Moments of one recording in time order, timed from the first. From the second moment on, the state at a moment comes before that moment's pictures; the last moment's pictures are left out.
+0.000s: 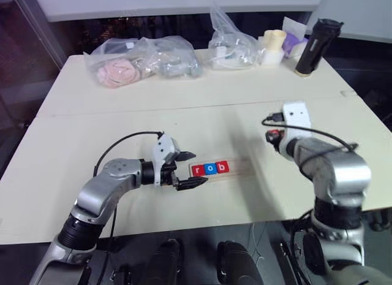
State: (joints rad) left arm -0.36 0.51 -0.18 -0.29 -0.47 0.65 -0.89; right arm -0.45 -0.38 -0.19 -0.62 0.20 1.58 0.13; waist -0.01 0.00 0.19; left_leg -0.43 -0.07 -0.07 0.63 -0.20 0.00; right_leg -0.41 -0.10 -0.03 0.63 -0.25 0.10
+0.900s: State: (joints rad) left arm -0.37 0.53 -0.19 -0.27 -0.46 0.64 -0.92; right arm -0.19 -0.64 -0.12 -0.75 0.26 1.47 0.29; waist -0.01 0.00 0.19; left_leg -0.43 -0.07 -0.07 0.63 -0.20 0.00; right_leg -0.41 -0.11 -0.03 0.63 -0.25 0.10
